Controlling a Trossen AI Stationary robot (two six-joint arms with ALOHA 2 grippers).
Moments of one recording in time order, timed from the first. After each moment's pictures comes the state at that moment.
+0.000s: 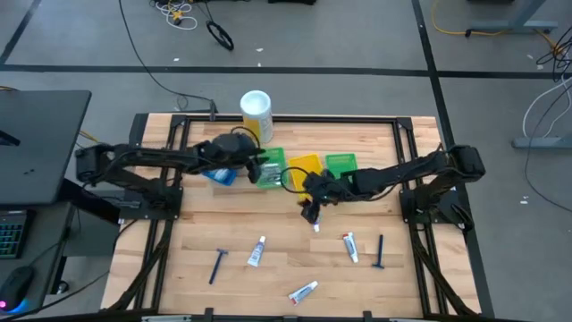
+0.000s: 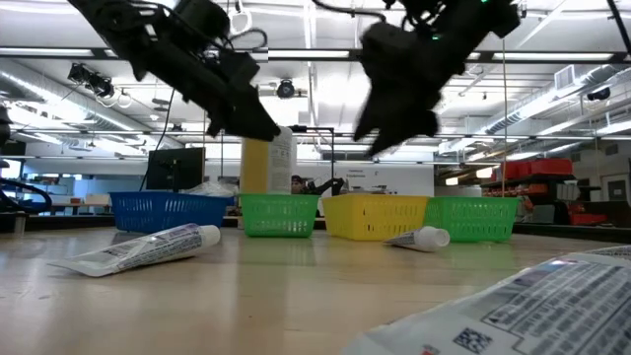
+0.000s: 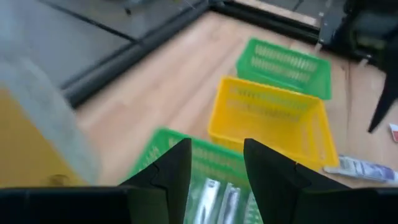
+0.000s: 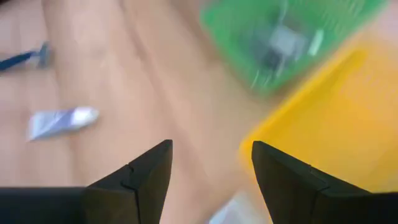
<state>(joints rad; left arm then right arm) 0.29 1.29 0.64 0.21 -0.14 -0.19 0.10 1.60 1.03 -0.31 0.19 0.55</state>
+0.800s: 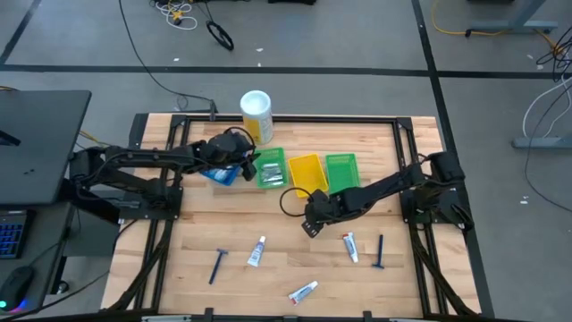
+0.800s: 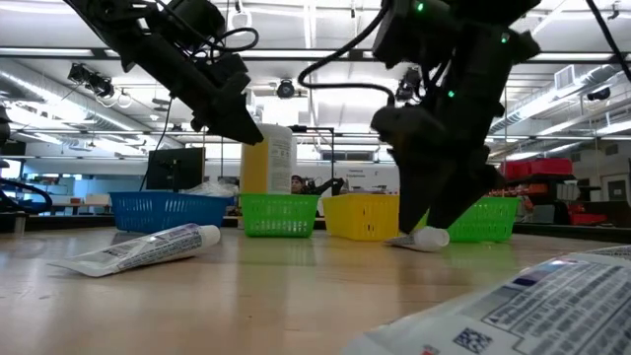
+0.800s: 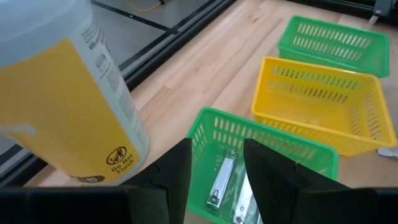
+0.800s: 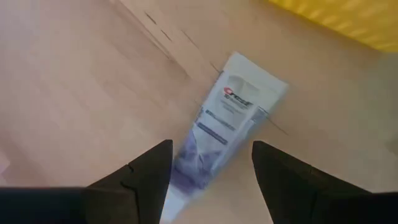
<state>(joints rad) 0.29 1.23 0.64 0.06 -0.28 -0.14 0.20 1.79 1.03 -0.47 0.16 1.02</state>
